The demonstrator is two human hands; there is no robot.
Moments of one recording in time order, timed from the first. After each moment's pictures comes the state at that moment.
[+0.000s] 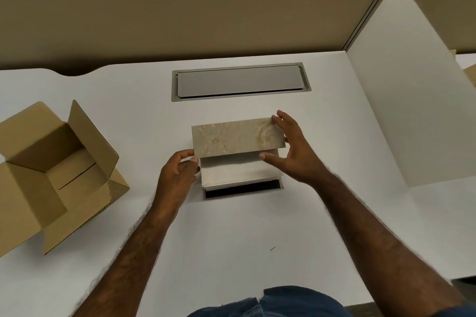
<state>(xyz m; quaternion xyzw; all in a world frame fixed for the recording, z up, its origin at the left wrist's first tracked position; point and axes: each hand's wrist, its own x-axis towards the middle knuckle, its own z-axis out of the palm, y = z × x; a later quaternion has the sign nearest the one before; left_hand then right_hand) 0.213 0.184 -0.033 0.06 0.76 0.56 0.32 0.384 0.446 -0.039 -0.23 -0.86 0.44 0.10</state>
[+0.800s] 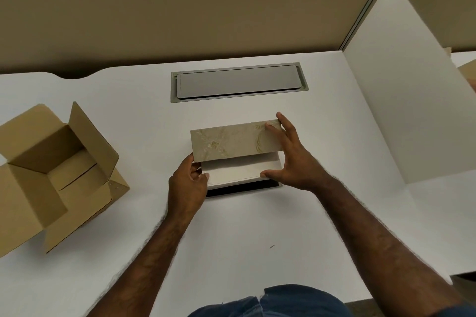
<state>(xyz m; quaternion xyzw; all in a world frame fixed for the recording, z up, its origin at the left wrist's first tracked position) 0.245 0.193 -0.040 0.14 0.85 0.46 0.23 0.399 0.439 -0.040 -0.19 -0.92 0.34 0.07</state>
